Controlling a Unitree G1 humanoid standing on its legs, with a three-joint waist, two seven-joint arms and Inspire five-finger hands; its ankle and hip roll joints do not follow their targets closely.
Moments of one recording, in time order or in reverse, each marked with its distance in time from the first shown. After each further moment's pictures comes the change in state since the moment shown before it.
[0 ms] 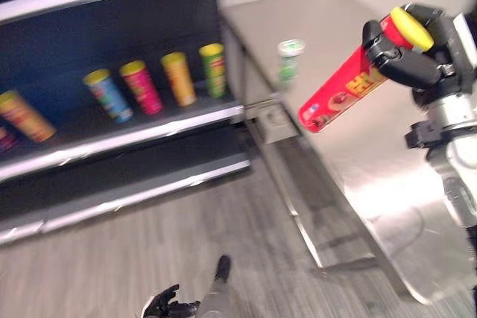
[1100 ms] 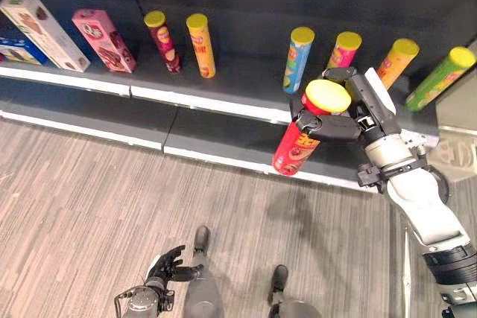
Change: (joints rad) left arm -0.128 0.027 -0.052 -0.120 0.088 -0.036 -0.029; right arm 0.148 0.190 0.094 -0.116 -0.413 0.065 0.042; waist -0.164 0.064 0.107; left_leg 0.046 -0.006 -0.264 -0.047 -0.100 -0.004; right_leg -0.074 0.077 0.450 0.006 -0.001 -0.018
